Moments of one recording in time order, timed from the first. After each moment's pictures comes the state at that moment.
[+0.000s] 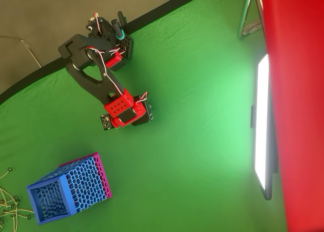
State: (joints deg) arm -8.2 79.9 112.1 65.7 15.0
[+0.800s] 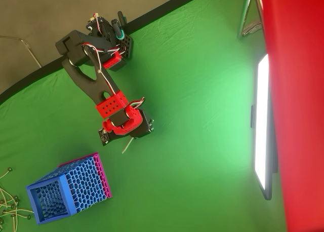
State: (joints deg) arm -6.9 86.9 99.9 63.5 4.7
